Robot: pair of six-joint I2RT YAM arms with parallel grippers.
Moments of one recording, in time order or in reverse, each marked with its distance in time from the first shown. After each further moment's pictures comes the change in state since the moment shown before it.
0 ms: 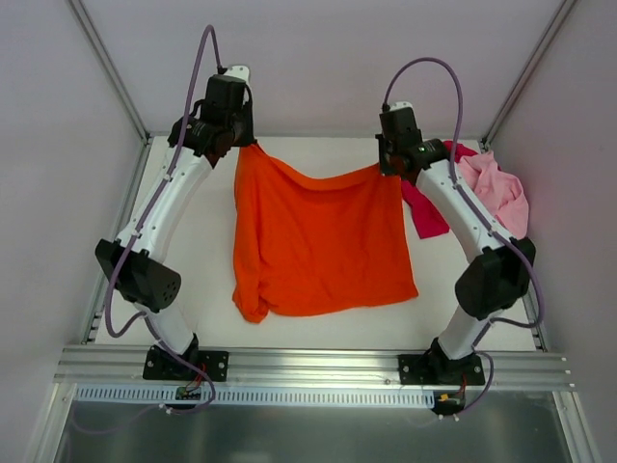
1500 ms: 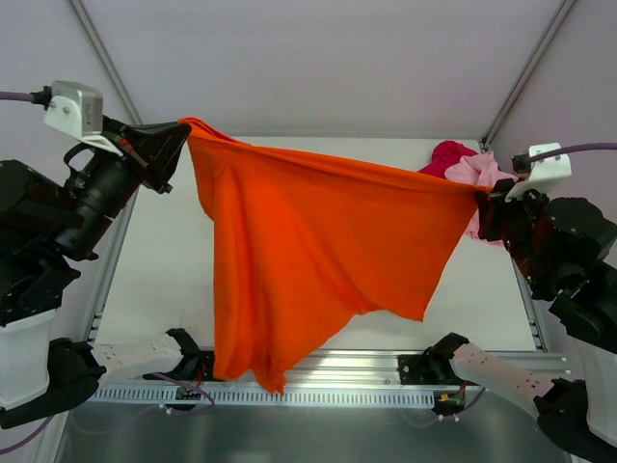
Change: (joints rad) left arm -0.416 -0.659 0.104 0.061 -0.032 0.143; right arm 0.248 -0.812 0.061 -0.319 0.195 -0.140
